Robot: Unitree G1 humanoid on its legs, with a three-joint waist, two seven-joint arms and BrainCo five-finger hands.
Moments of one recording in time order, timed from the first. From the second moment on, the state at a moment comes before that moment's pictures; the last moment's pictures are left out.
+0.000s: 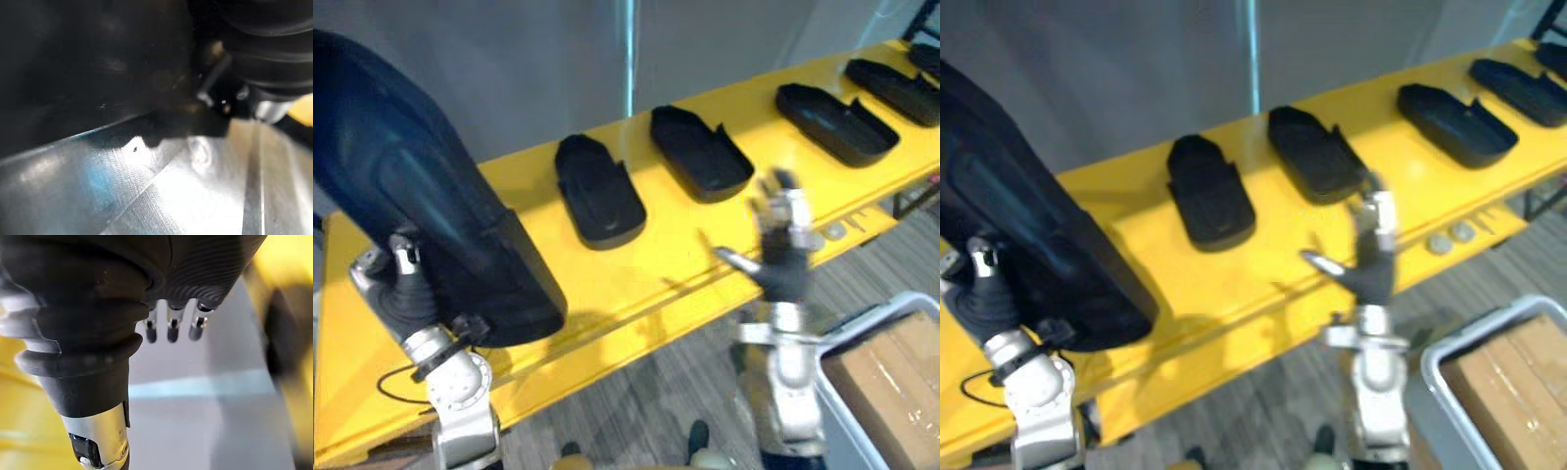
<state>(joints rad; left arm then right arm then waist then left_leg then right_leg) 0.09 -0.03 0.38 -0.46 0.40 -0.13 0.50 0.12 0.00 -0.14 -0.47 0.03 -0.31 -0.09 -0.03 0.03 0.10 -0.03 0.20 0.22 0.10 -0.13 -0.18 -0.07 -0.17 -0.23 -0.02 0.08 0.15</state>
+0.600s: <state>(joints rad) 0.04 0.06 0.42 -0.42 0.39 -0.13 0.47 0.27 0.04 -0.84 0.97 0.07 -0.12 -0.24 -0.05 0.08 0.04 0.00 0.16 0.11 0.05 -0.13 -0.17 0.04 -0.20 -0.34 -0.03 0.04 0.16</state>
